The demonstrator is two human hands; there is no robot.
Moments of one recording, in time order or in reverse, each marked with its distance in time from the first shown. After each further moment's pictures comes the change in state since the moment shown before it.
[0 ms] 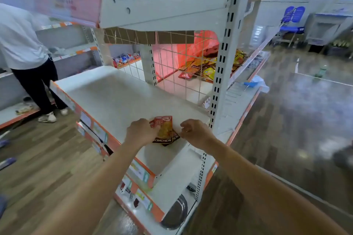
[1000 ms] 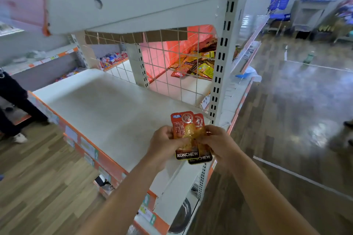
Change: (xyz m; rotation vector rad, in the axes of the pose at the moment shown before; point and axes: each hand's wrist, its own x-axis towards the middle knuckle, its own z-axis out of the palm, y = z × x) left_hand 0.003 0.041 0.049 -0.929 -0.231 0.012; right_hand -0.002 0.035 -0.019 0.780 0.104 0.265
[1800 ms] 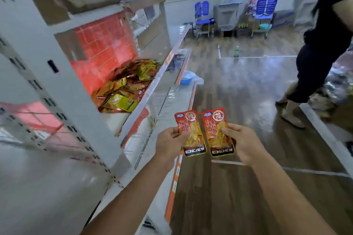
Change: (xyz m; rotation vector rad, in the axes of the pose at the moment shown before) left_hand 0.070 0.098 0.306 -0.019 -0.288 0.115; right_hand 0.040 0.008 -0.347 0.421 0.435 -0.124
